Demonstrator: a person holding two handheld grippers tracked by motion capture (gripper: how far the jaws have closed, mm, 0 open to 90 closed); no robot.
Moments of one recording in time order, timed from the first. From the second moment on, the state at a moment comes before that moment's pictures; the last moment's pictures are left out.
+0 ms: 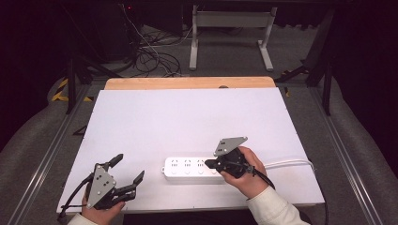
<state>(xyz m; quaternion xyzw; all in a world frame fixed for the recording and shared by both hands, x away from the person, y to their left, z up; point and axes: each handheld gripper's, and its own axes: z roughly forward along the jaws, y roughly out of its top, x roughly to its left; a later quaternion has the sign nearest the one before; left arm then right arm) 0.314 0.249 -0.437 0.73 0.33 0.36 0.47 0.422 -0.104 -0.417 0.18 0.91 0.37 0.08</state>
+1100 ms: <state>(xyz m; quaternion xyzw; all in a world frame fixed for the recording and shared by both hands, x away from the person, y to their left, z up) 0.315 0.250 -0.437 0.74 0.33 0.36 0.47 0.429 -0.073 -0.441 0.17 0.92 0.35 0.06</state>
